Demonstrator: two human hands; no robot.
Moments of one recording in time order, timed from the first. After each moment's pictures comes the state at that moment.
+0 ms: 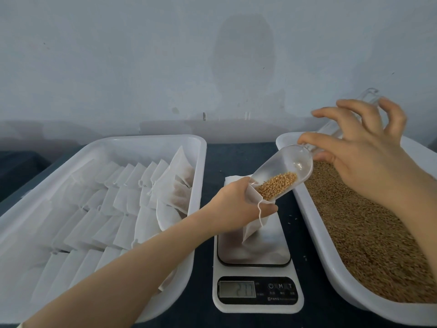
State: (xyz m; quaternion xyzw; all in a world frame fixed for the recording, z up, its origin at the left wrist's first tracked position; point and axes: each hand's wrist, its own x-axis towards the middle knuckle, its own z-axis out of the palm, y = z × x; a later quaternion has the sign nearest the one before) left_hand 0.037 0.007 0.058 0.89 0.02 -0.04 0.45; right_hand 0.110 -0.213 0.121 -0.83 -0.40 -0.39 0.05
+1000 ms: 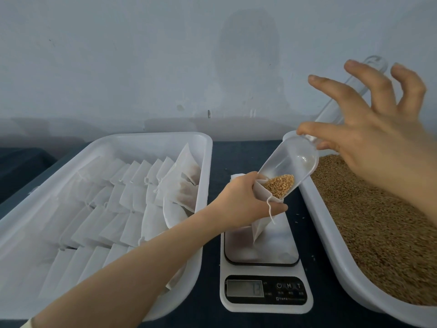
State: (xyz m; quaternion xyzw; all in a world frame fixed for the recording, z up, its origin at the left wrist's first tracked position) left_hand 0.036 0.011 0.057 0.88 0.00 0.01 0.47; right_hand 0.104 -0.196 0.145 -0.78 -0.43 -0.46 -0.04
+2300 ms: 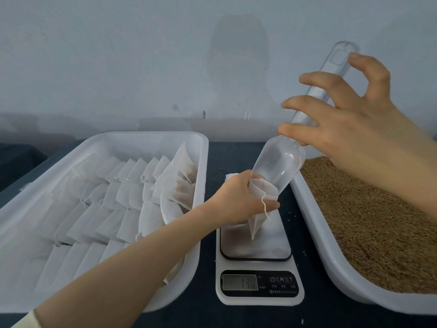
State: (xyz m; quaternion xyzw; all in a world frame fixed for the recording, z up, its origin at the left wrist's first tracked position) left_hand 0.034 0.010 0.061 0.87 0.00 0.00 0.50; right_hand 0.078 -0.181 0.174 -0.72 -0.48 -0.47 -0.18
